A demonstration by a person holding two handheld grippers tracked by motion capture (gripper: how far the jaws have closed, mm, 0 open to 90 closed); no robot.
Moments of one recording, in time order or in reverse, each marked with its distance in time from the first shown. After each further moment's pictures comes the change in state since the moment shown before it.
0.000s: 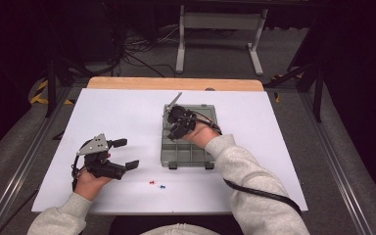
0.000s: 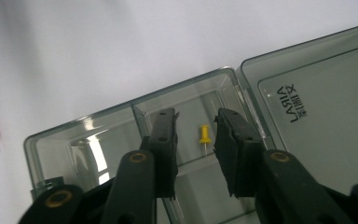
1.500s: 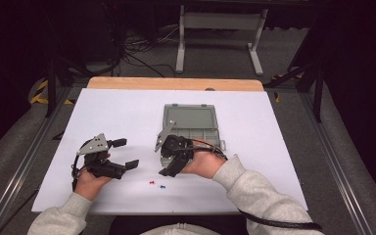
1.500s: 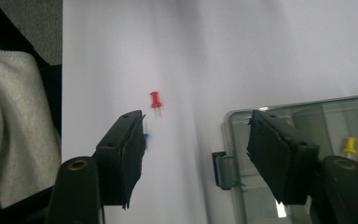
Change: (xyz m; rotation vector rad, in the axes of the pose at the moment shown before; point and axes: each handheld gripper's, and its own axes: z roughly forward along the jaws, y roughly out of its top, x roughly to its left) left arm 0.001 -0.001 0.001 0.000 0.007 -0.008; right arm 0.103 -0.014 -0.022 0.006 0.120 -0.205
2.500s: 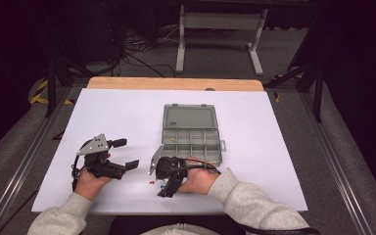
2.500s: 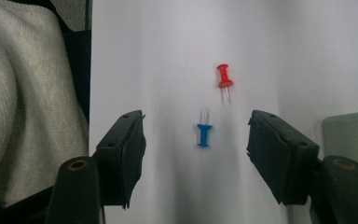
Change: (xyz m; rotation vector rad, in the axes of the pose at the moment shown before) left arm -0.001 0.000 0.000 0.002 0.001 0.006; right arm 0.029 -0.011 0.048 0.094 0.095 -0.038
